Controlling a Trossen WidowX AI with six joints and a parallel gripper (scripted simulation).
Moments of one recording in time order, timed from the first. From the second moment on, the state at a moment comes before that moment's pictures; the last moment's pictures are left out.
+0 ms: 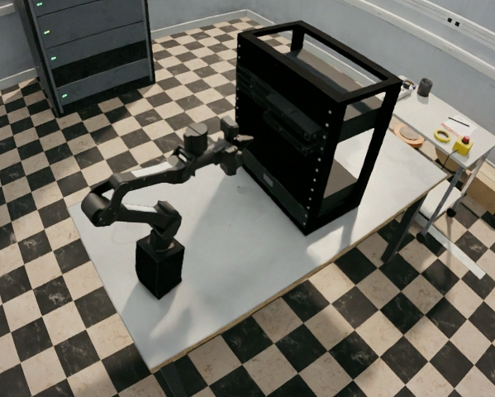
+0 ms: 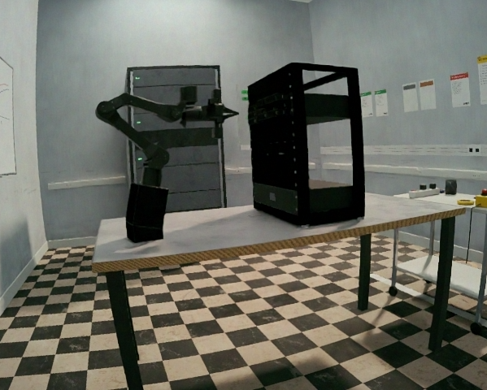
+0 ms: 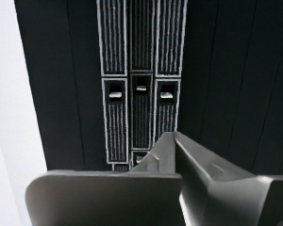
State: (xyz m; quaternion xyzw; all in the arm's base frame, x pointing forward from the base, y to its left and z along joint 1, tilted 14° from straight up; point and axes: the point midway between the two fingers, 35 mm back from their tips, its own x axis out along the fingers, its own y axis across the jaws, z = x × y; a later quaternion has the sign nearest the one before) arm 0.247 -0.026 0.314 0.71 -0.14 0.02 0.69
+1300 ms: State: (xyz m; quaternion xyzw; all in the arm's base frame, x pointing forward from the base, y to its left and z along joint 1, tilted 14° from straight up) arm 0.293 -0.105 0.314 0.72 -0.14 0.02 0.68
